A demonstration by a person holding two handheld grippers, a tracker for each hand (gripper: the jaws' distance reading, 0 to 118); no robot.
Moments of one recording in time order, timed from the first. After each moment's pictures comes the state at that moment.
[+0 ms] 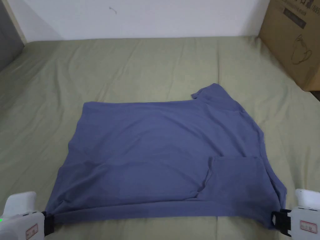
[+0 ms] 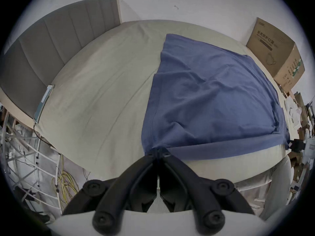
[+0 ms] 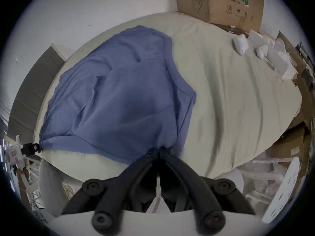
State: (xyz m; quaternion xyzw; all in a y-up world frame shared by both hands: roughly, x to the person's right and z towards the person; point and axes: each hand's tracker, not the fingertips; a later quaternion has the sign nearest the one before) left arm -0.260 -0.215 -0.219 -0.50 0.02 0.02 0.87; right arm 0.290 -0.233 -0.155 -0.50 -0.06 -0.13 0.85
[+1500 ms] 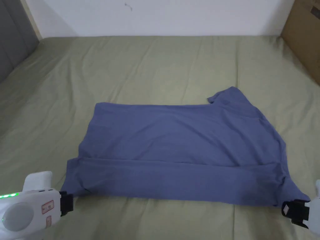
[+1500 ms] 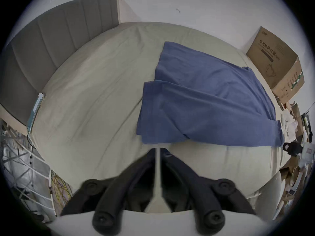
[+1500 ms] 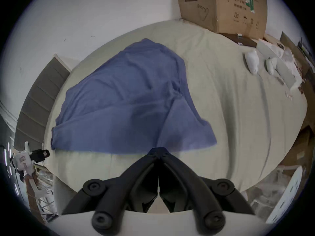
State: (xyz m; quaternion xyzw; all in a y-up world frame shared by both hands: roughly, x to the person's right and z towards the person) left arm -0.257 -0.210 -0.275 -0.50 0.01 0.05 0.86; right arm 0.294 -0.216 -0.209 -0.48 -0.05 -0.18 0.85
